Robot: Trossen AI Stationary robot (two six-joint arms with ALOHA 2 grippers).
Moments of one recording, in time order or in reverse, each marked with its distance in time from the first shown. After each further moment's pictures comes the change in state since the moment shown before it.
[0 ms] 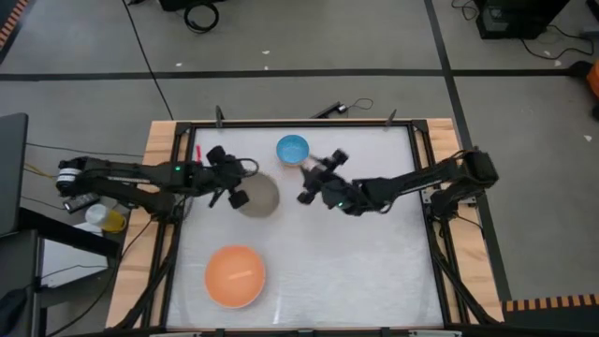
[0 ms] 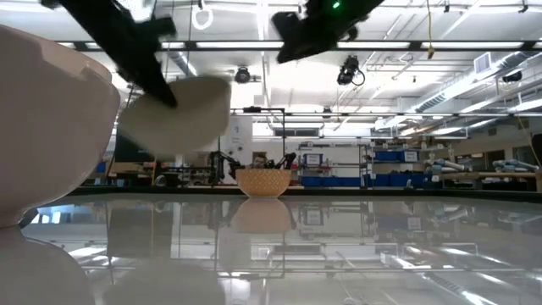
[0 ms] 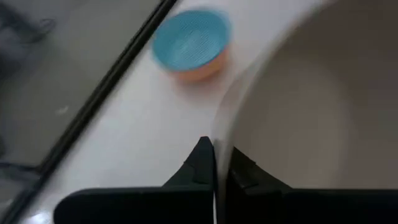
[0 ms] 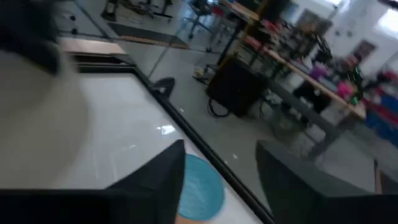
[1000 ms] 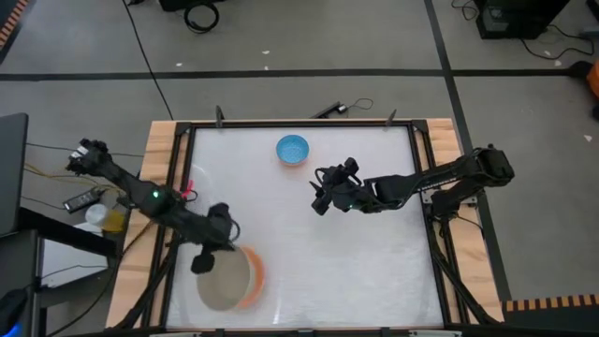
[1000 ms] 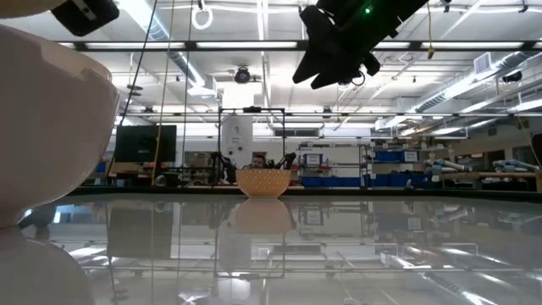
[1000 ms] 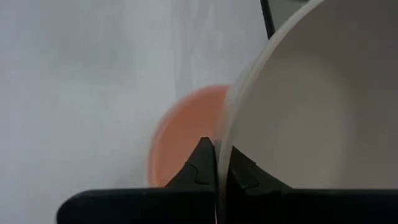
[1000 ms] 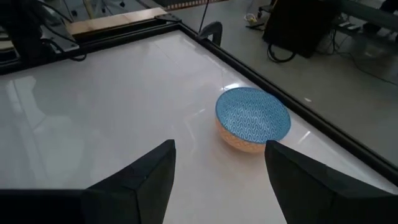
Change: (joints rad) left arm -0.559 0.065 0.214 -0.159 0.441 -0.326; right arm 0.006 -0.124 -0.117 -0.249 -0.252 0.493
